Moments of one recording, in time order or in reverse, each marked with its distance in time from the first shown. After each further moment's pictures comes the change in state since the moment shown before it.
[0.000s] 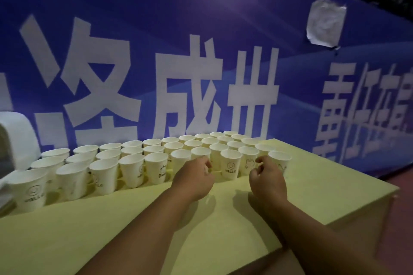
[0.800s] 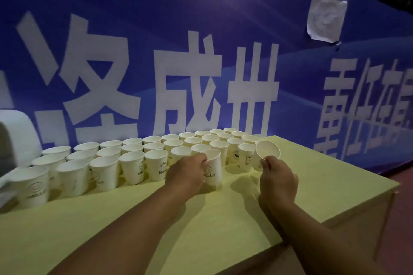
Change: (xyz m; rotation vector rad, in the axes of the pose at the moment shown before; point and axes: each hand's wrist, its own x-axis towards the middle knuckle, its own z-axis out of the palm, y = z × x) left_hand 0.001 -0.010 -0.003 0.210 0.140 0.081; right_hand 0.000 0.014 -0.007 -0.197 0.192 -0.067
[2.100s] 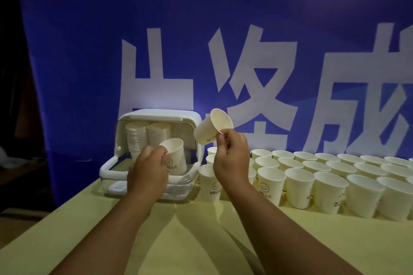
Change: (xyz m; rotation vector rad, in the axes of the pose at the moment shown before) left_hand -0.125 -0.373 -0.241 0.289 0.523 -0.539; right_hand -0.206 -0.450 0.150 0.968 -0.430 -0.319
